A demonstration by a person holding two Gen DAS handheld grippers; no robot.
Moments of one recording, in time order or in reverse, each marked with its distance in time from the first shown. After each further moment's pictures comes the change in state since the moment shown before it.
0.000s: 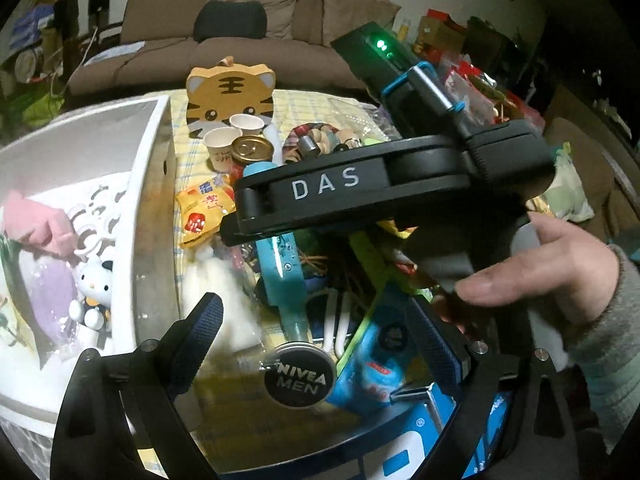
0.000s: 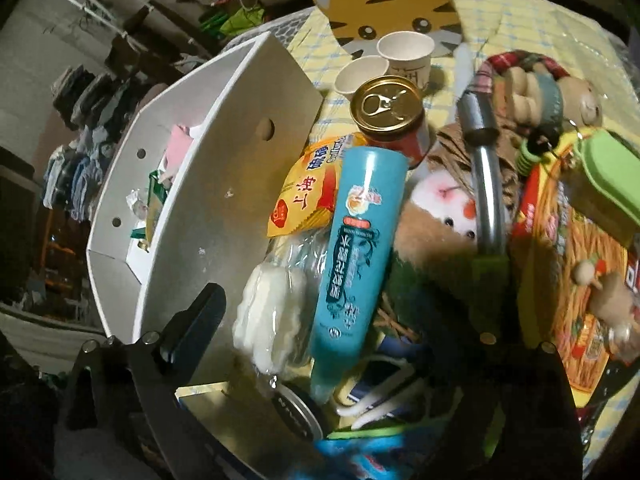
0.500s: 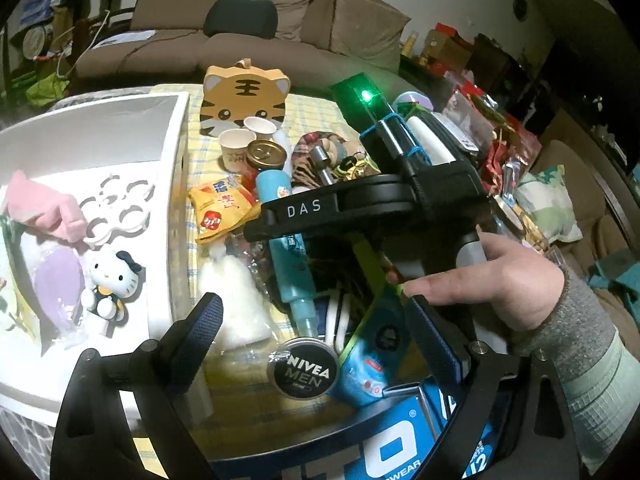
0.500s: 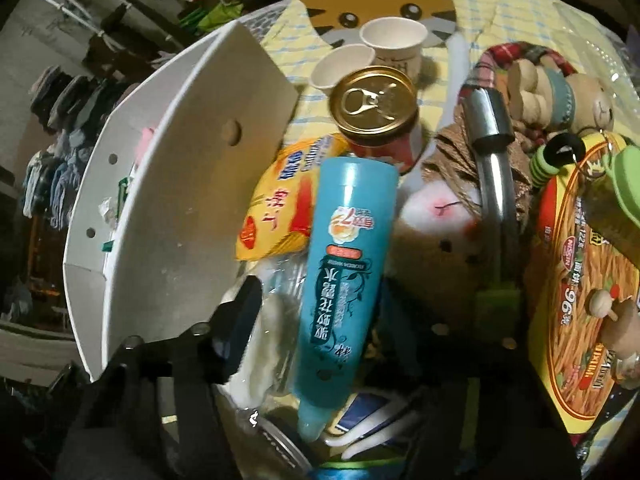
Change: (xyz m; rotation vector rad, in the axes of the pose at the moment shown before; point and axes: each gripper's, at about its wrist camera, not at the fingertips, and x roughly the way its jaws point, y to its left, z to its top) left arm -0.015 0.016 0.004 -0.060 -0.005 -0.035; right arm 0.022 -0.012 0.010 0.062 0.003 -0.050
